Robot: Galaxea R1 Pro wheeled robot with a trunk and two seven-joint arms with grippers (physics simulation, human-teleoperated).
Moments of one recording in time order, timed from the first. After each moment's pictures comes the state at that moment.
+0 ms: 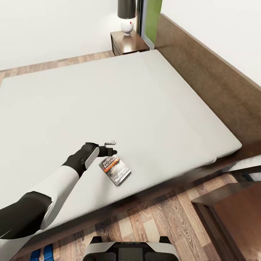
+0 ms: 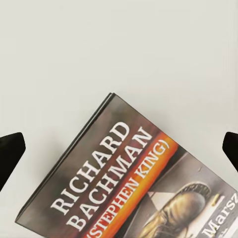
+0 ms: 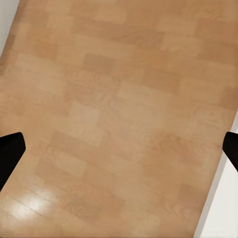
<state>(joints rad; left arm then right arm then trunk) -1.16 -0.03 -0.33 -0.52 0.35 0.63 -0.04 0.26 -0.06 0.08 0.04 0.24 0.08 0.22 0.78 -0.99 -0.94</state>
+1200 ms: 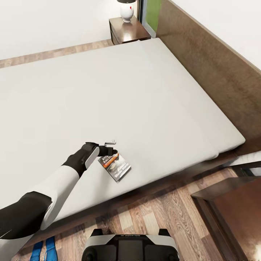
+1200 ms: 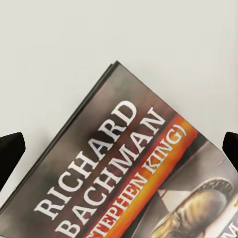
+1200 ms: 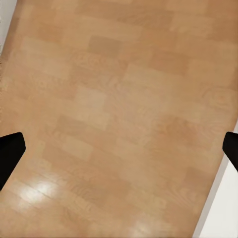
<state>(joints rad) -1.16 -0.03 -0.33 -0.53 0.35 0.63 -0.04 0.26 -0.06 0.08 0.04 0.24 0.08 0.22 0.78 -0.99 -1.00</state>
